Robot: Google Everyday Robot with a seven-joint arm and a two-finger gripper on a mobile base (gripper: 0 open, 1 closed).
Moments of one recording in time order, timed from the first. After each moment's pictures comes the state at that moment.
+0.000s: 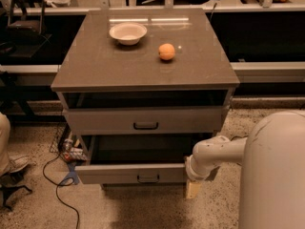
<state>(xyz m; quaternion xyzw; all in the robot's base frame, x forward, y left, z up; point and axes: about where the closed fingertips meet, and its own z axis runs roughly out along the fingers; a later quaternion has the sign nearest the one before) 0.514 -0.156 0.396 -0.69 0.72 0.04 0.10</state>
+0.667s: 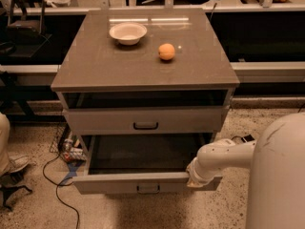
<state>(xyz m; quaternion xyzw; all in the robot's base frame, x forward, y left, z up) 0.496 -0.168 0.402 -0.68 0.73 0.03 0.10</state>
